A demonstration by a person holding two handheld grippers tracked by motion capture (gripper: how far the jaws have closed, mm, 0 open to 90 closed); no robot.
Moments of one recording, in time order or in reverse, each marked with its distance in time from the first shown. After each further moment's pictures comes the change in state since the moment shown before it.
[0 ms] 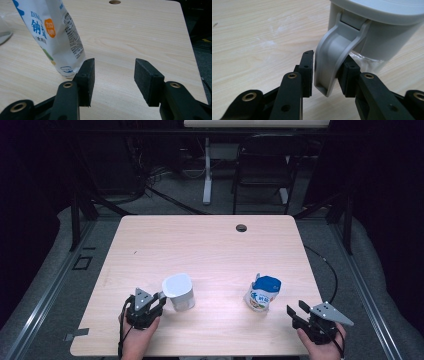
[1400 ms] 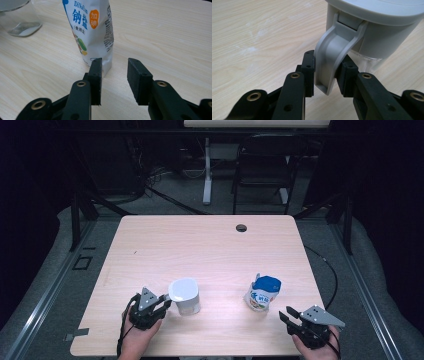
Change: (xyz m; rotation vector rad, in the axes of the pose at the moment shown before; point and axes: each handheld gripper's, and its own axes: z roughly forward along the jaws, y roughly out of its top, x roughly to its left) left arm -0.012 0.005 -0.002 0.039 -0.111 0.109; right arm 0.019 0.001 -0.003 0.044 0.126 -0.092
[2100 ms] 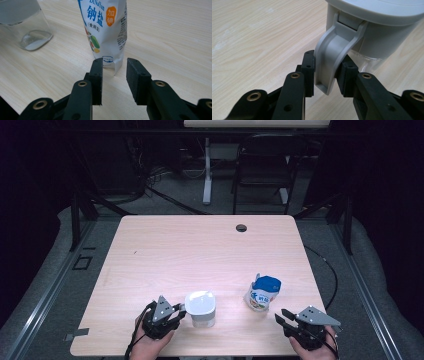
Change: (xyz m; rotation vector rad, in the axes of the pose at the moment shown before) left arm -0.039 0.004 0.001 0.007 -0.117 0.105; right arm 0.007 0.001 0.002 0.028 0.049 -0.021
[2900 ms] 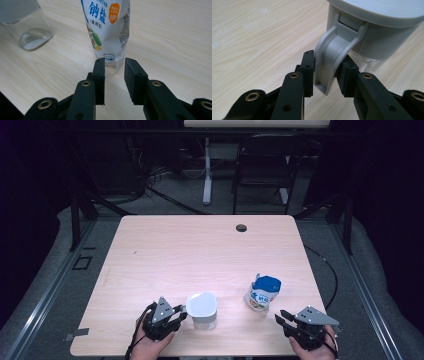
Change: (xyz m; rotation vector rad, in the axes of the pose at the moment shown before) left arm -0.001 -0.002 0.000 -0.014 -0.028 -0.007; right arm 0.001 0.001 0.000 0.017 0.003 -0.010
